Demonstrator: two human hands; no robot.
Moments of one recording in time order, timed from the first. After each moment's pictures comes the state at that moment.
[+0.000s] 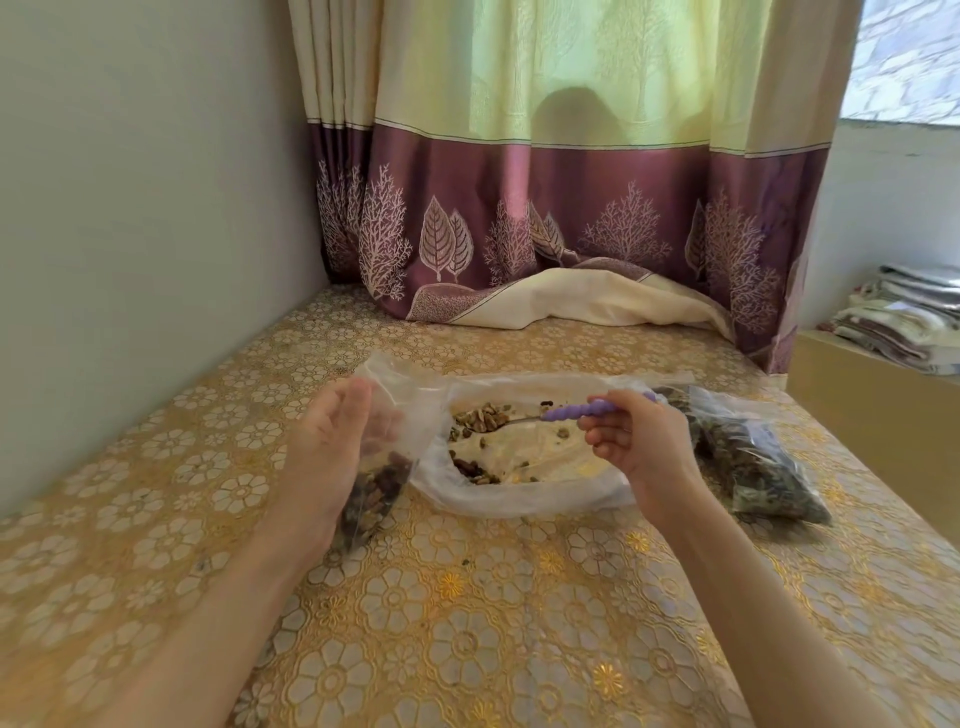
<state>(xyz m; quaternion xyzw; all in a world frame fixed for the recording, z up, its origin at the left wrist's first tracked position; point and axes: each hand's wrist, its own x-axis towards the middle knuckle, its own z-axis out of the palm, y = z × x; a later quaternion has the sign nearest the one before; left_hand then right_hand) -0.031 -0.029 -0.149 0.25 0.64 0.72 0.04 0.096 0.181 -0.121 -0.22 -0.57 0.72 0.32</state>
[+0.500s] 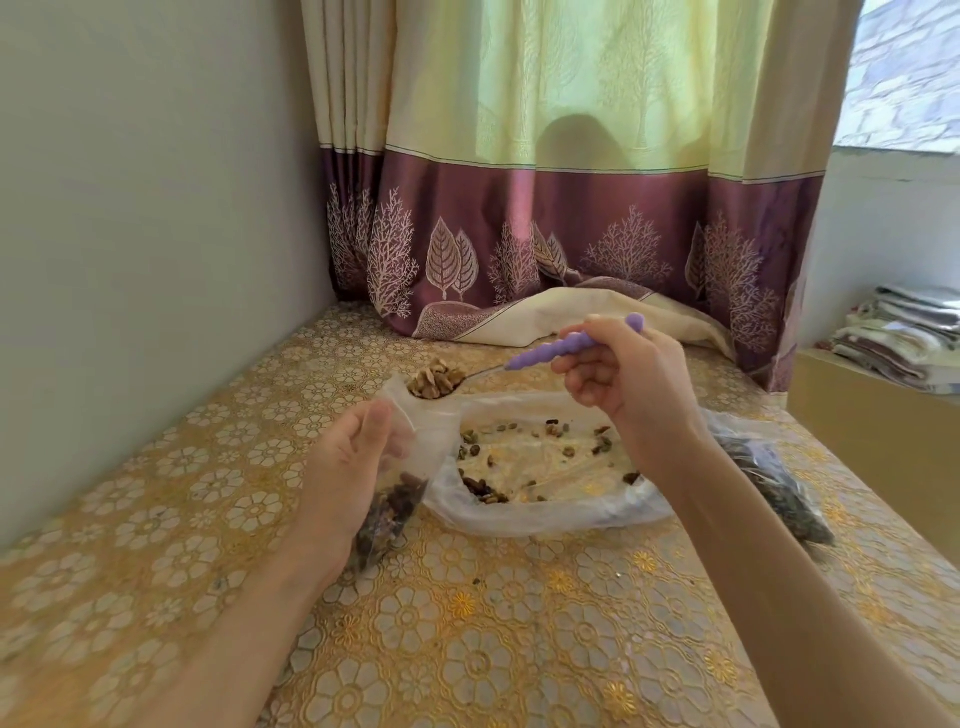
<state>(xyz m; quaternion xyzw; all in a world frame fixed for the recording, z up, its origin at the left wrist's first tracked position) -0.029 -0.028 -0.148 0.26 0.65 0.71 0.02 0.088 0.145 -0.052 -0.07 -0.65 0.68 0.33</state>
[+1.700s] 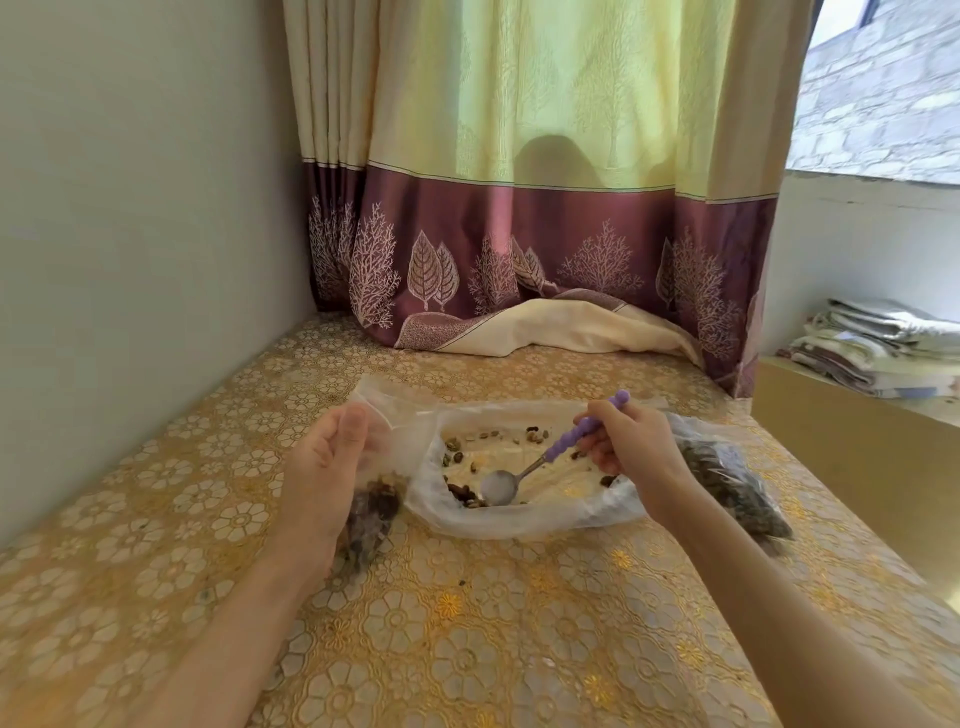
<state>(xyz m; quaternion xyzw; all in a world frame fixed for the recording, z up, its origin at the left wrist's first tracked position) -0.035 -0.032 -0.150 0.27 0.63 0.73 0.01 0.099 0.188 -0.102 -0.26 -0.70 0.61 0.29</state>
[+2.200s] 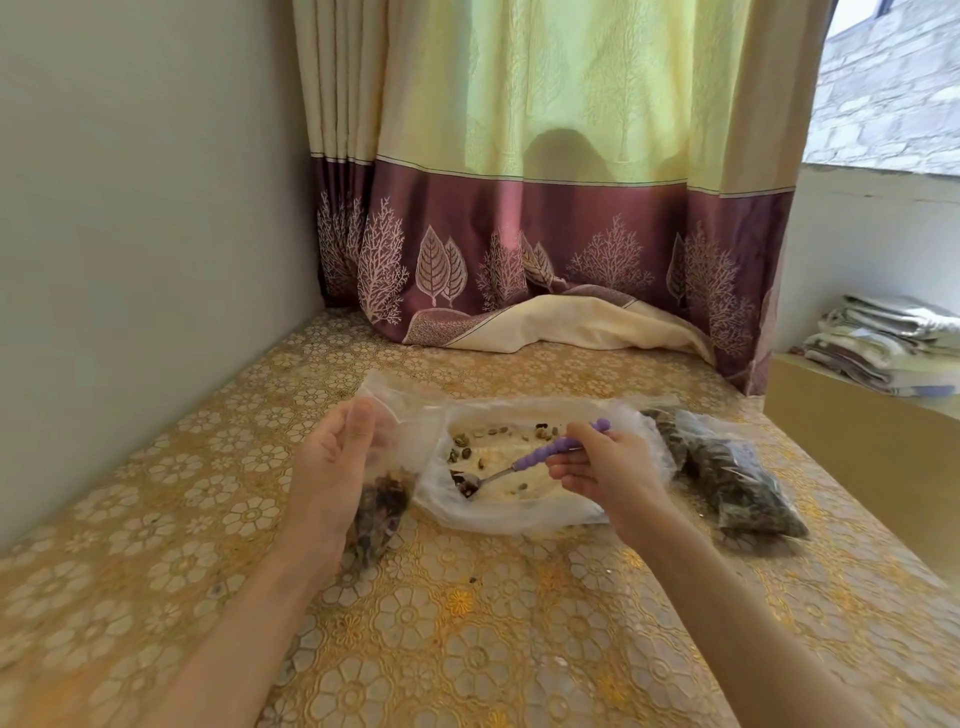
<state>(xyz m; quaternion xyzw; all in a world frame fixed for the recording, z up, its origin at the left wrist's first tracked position) -0.035 -0.032 -0.149 0.26 0.63 0.73 0.01 0.088 0.160 -0.119 -0.27 -0.63 0.68 0.25</state>
